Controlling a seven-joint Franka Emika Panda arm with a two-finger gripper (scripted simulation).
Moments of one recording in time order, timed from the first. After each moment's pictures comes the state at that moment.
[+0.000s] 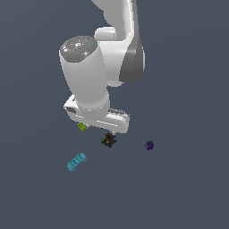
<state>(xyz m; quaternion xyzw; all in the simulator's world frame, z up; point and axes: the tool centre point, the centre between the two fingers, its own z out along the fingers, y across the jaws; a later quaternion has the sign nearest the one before) 0.075 -0.050 0.232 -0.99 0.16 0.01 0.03</state>
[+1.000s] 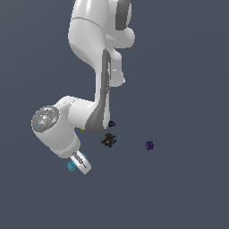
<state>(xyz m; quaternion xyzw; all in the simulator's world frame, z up) 0.129 -0.168 0.090 -0.93 0.37 0.00 0.00</state>
